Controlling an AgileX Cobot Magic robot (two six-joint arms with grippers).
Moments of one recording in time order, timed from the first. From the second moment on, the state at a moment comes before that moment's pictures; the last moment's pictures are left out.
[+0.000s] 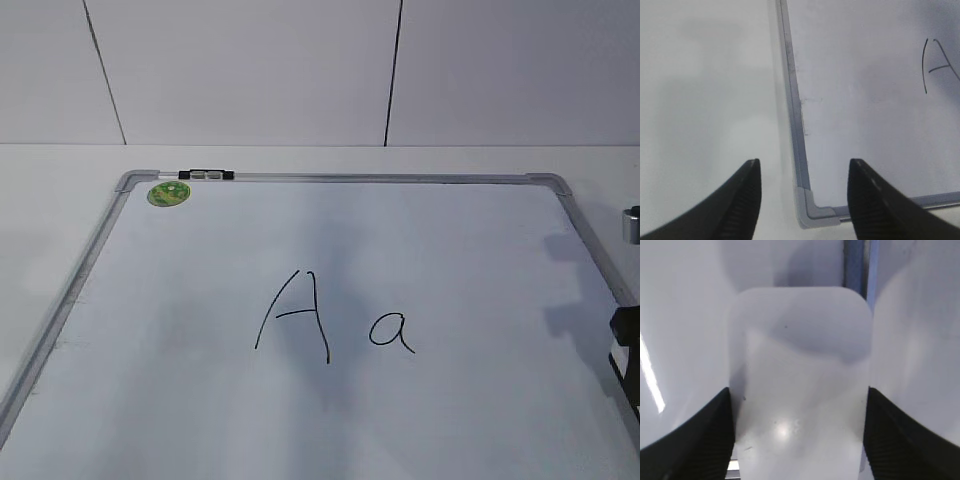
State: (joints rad) left arm -0.21 0.55 -0.66 -0.04 1.00 -0.13; right arm 0.09 1.48 -0.84 -0.06 1.03 0.11
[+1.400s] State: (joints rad) left arm -0.12 1.76 -1.24 -0.03 0.95 -0.13; right arm 0.12 1.48 -0.89 0.04 1.13 0.05
